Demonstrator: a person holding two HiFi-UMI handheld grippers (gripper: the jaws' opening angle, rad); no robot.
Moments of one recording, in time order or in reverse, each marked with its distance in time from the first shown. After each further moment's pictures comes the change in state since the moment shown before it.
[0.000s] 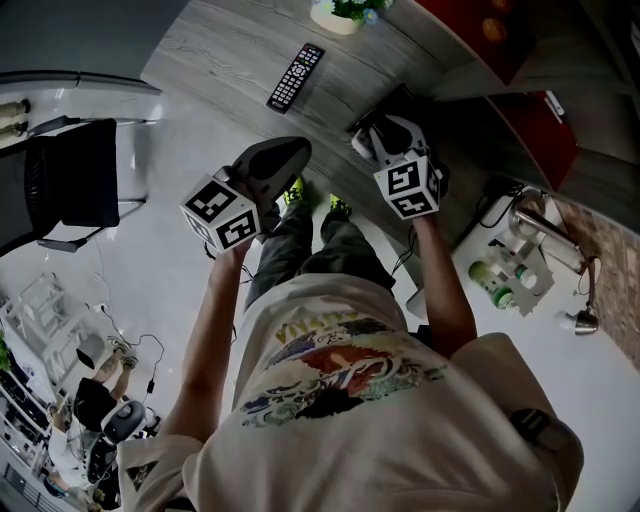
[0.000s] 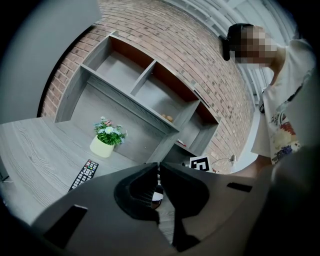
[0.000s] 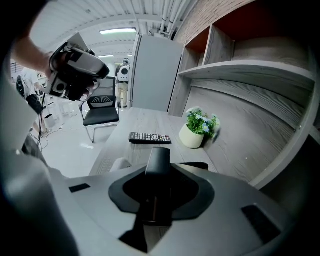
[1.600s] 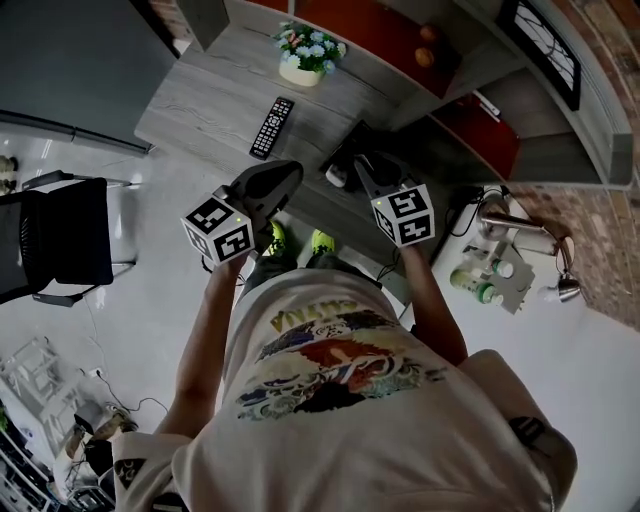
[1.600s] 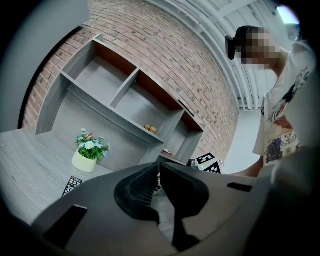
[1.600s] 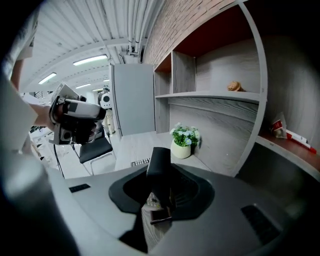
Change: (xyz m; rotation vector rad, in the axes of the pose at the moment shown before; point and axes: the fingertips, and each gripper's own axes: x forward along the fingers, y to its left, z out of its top) left arm 0.003 -0.034 0.043 0.062 -0.052 -0.154; right arm -0.079 -0.020 0.045 0.326 -0.156 -0.054
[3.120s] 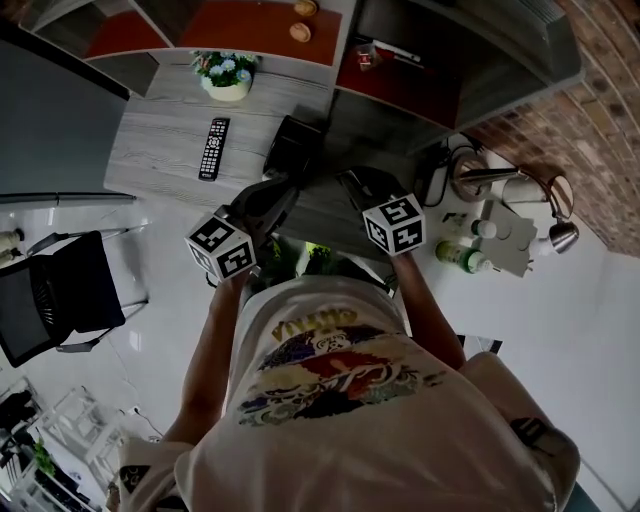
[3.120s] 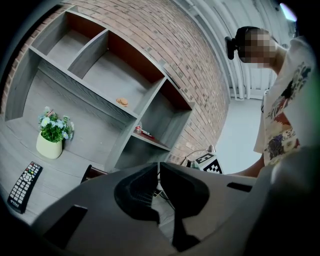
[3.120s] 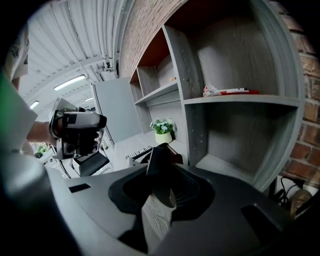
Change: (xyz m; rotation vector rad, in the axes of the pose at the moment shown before) left arm 0.100 -0.085 -0.065 0.046 0.139 -0.119; right arm -0.087 -0.049 -0.101 0.285 -0.059 -0.050
